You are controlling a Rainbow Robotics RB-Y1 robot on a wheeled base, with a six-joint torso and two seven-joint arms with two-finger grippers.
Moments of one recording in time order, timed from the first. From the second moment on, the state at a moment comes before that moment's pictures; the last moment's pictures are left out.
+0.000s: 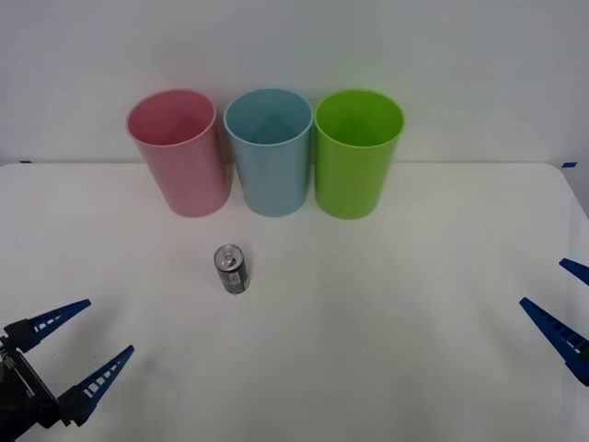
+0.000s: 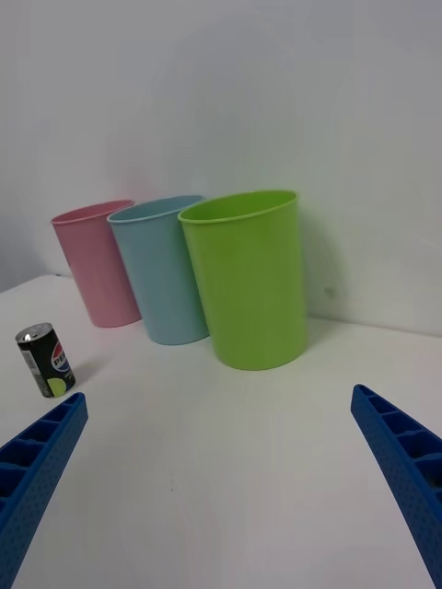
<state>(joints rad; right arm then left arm) 0.35 -0.40 -0.52 -1.66 0.96 -1.22 0.00 0.42 0.36 0.40 -1.64 -1.07 -1.16 -0.24</state>
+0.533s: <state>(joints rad) 0.35 -0.40 -0.52 -1.66 0.96 -1.22 0.00 0.29 0.24 0.37 -1.54 -1.24 -1.13 -0.25</state>
